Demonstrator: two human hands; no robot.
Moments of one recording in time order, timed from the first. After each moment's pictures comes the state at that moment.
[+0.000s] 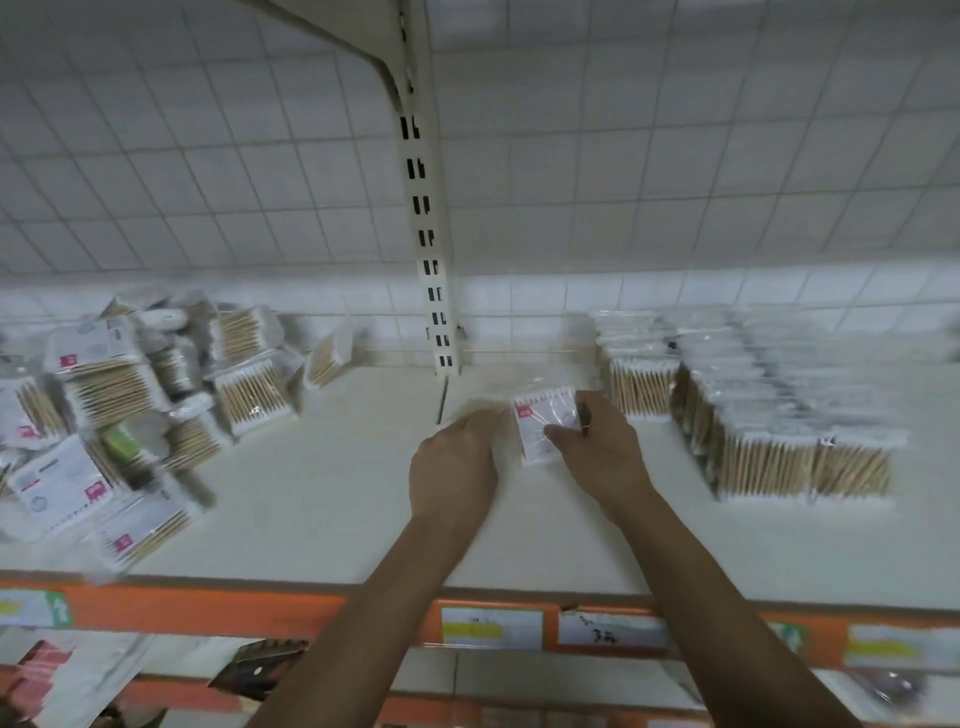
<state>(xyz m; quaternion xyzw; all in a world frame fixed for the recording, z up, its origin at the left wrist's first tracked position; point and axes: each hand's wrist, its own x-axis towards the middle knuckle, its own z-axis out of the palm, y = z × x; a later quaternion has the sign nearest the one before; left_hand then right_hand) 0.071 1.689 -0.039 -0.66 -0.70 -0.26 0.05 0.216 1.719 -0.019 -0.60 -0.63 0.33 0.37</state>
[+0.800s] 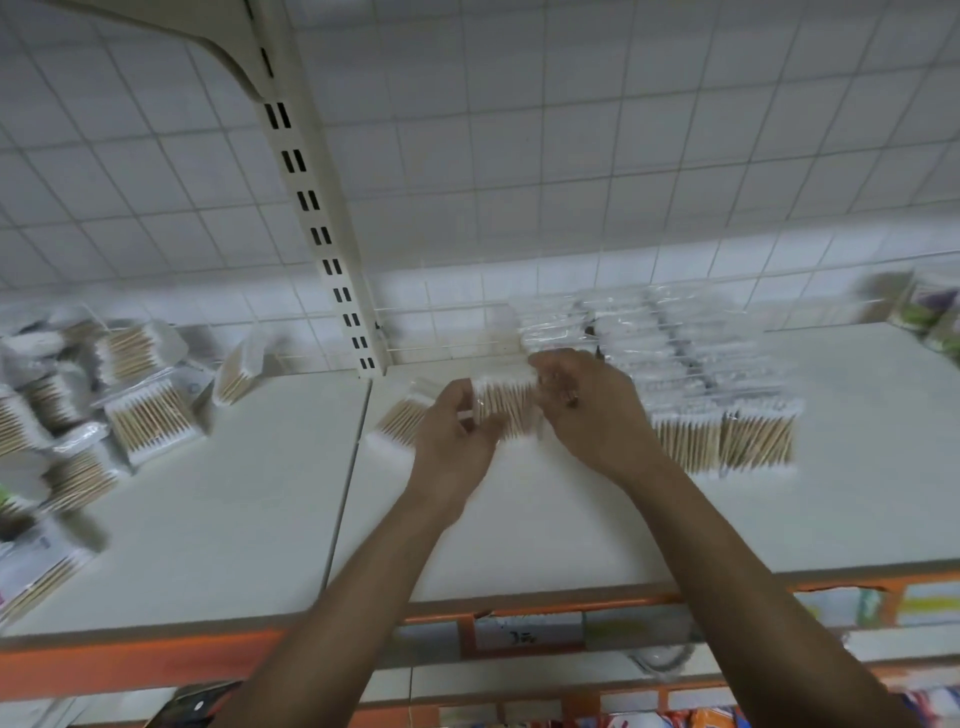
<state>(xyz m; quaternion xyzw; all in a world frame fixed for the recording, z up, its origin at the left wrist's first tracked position) 0.142 1.712 -0.023 -0.50 -0.59 -0.50 -0.38 0.285 1.729 0.008 -0.54 -0.72 0.23 0.37</state>
